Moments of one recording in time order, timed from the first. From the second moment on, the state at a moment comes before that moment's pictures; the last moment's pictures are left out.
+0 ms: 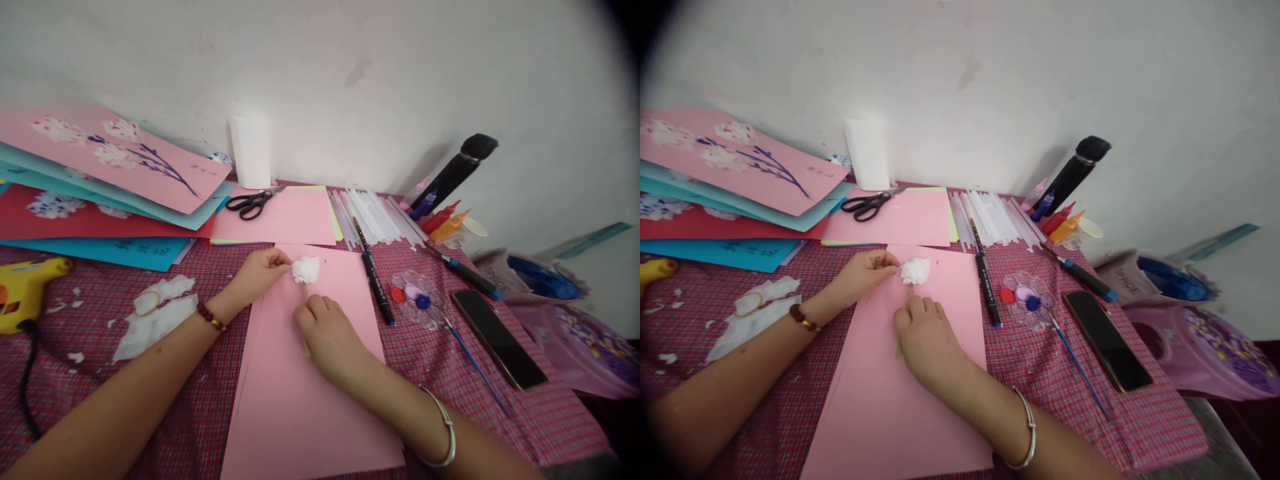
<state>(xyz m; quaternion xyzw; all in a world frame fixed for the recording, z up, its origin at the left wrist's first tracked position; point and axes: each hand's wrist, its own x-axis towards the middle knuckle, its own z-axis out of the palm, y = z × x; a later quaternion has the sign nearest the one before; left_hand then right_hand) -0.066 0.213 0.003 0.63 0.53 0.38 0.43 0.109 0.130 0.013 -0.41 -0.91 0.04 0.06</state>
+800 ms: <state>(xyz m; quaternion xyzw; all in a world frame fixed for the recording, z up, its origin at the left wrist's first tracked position) -0.072 0.214 0.014 0.56 0.56 0.35 0.51 0.140 0.119 0.029 -0.42 -0.82 0.29 0.25</state>
